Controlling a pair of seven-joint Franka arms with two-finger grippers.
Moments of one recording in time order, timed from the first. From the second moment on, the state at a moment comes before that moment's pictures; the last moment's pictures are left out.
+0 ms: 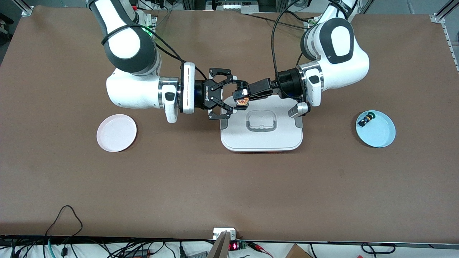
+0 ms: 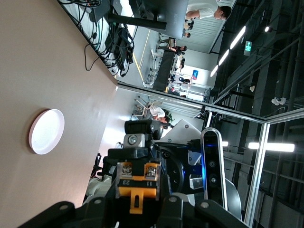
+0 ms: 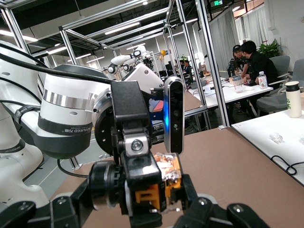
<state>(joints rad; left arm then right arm) -0.13 0.17 -0.39 -1.88 -1.82 2.32 0.31 0.53 0.42 0.01 -1.54 1.63 2.09 -1.66</state>
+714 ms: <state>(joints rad) 0.02 0.17 -0.37 -1.99 -1.61 2.30 0.31 0.46 0.41 -0.03 -1.58 1.62 2.05 -1.66</state>
